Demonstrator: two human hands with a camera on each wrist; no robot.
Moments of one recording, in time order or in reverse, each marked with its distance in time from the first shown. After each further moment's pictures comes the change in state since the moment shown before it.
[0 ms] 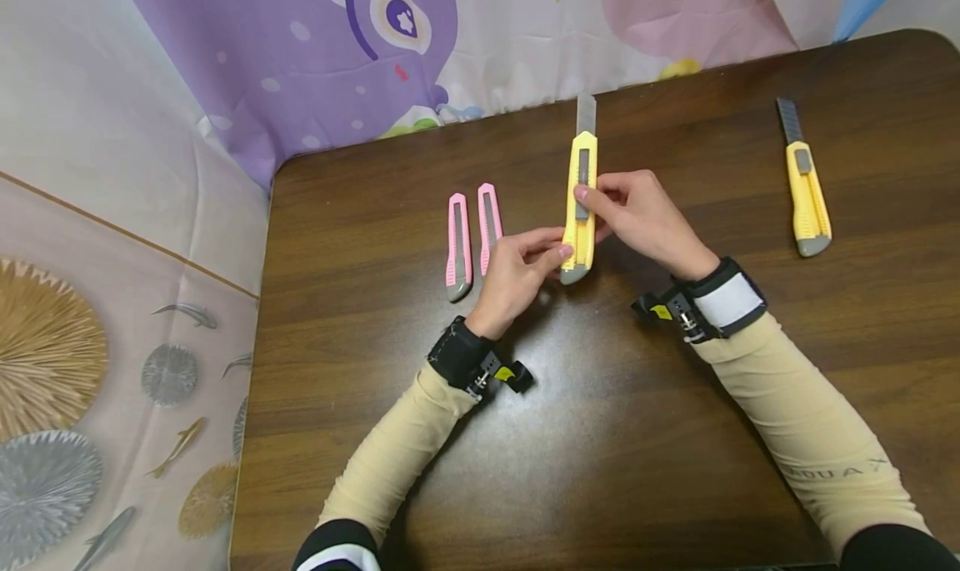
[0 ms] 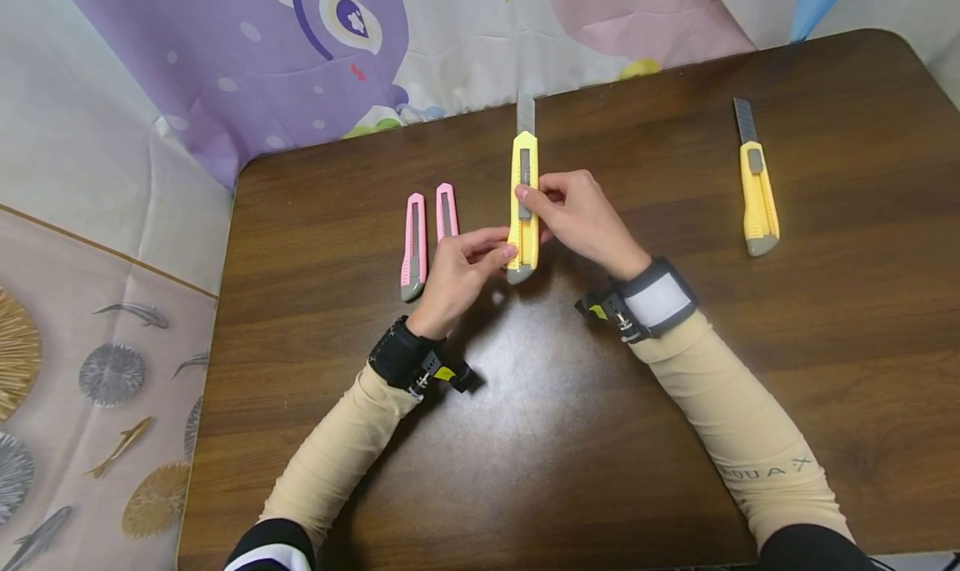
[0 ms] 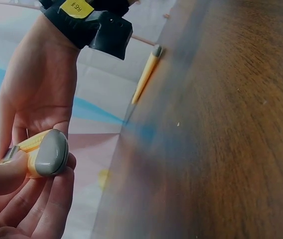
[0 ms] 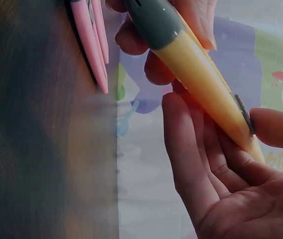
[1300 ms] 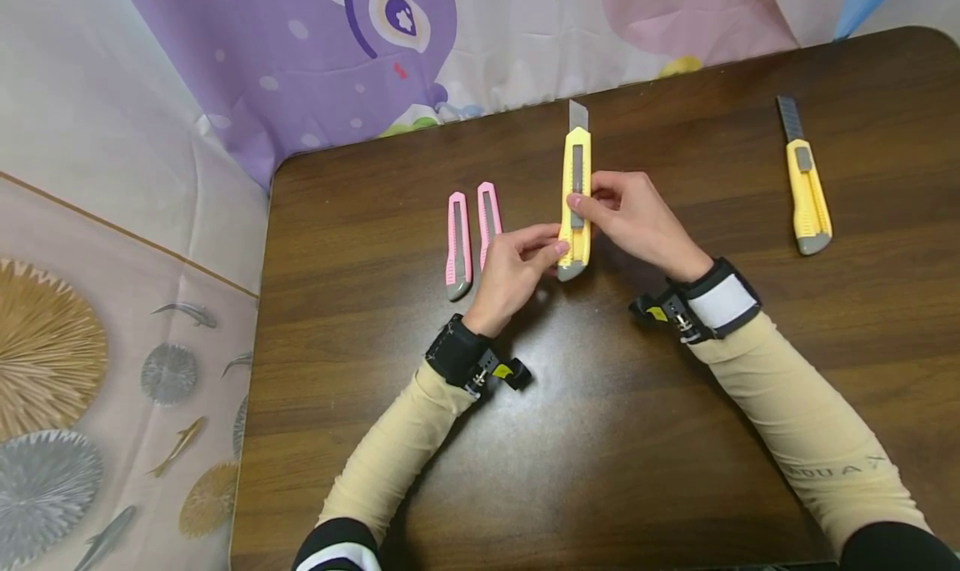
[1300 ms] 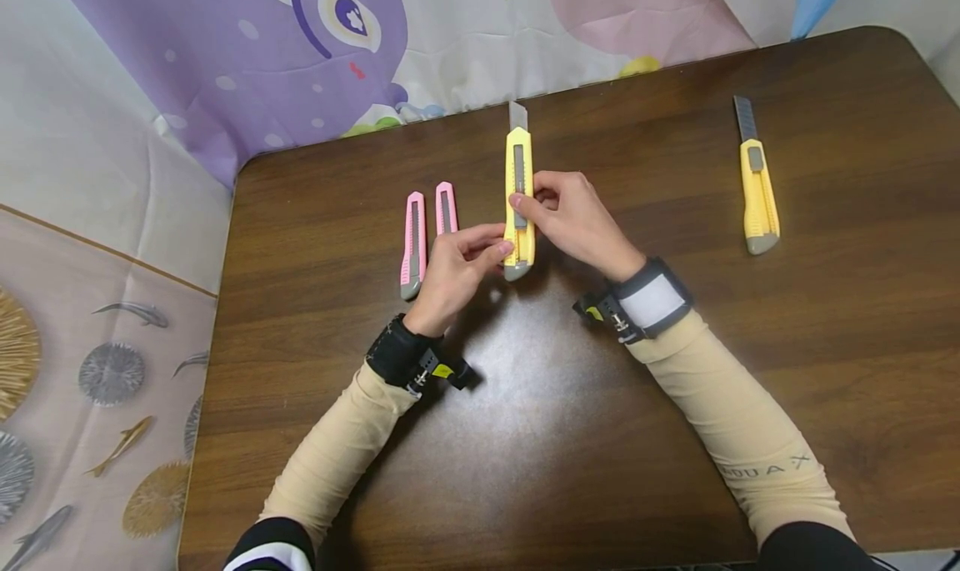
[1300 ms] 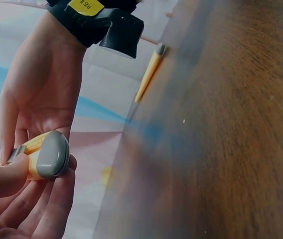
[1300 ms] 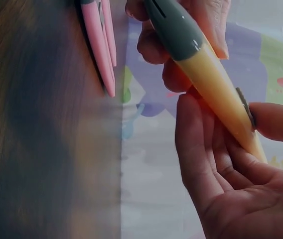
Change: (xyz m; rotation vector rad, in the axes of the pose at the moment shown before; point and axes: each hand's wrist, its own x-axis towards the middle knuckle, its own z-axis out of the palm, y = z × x) left_hand 0.000 0.001 -0.002 -0.018 0.016 0.000; right_hand 0.001 0.002 0.007 -0.035 0.037 -0.022
